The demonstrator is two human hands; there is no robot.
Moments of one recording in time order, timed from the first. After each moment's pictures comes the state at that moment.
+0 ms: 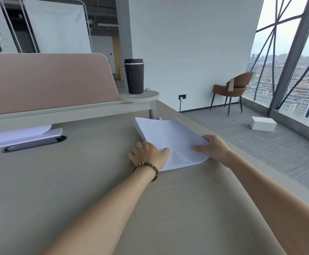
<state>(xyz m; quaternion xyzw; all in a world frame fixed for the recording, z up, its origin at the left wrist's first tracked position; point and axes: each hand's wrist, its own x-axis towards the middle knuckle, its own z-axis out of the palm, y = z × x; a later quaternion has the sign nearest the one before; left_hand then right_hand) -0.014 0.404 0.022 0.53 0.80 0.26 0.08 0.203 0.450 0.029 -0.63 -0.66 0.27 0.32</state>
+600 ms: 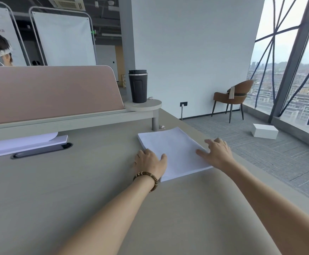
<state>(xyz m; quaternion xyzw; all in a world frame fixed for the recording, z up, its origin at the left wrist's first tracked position) -0.024 0.387 0.030 0.56 0.77 0.28 0.09 0.200 0.443 0.039 -0.69 -0.68 0.07 0.23</state>
